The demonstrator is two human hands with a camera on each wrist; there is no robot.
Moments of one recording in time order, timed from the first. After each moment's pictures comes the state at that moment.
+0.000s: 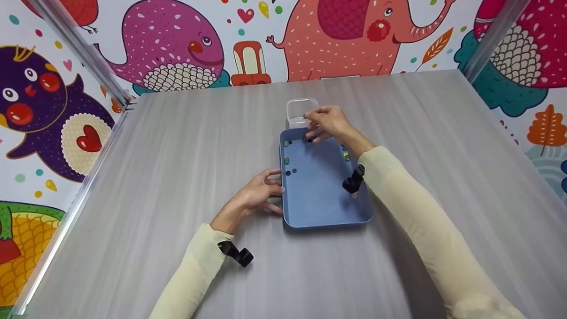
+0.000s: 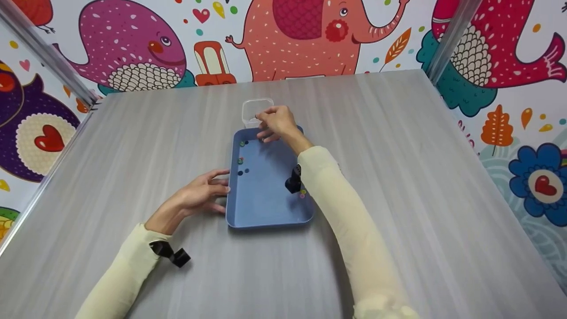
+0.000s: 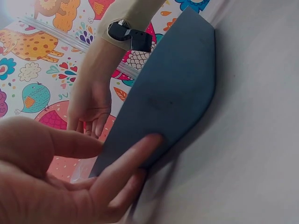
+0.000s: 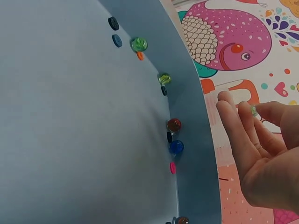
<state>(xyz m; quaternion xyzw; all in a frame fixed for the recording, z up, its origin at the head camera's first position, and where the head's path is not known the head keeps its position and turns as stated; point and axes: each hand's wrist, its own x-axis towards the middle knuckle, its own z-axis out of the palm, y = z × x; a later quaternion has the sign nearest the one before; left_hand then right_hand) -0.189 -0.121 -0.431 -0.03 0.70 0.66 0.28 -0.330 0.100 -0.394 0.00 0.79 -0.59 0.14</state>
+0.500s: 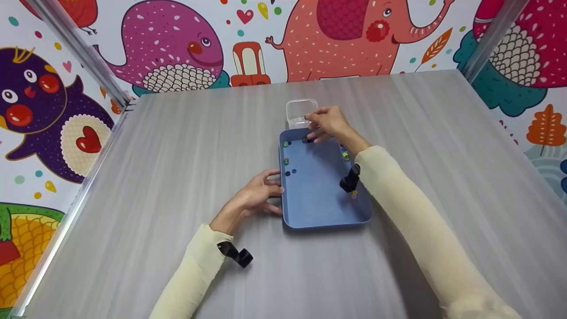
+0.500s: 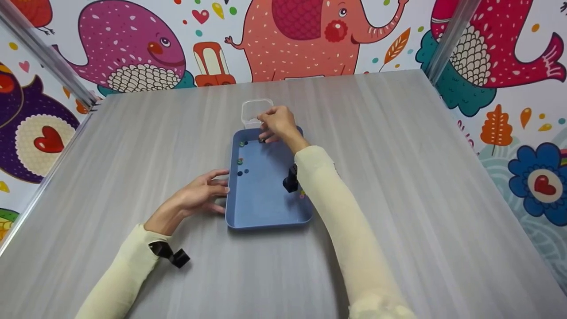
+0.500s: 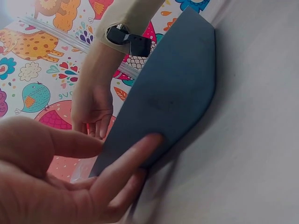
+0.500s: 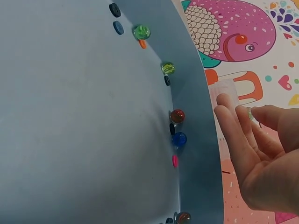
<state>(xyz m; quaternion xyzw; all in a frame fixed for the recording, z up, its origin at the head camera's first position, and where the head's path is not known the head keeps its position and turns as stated) -0.189 -0.121 -0.430 -0.03 0.69 0.66 0.28 -0.335 0.101 -0.395 0.02 0.80 -0.58 0.15</state>
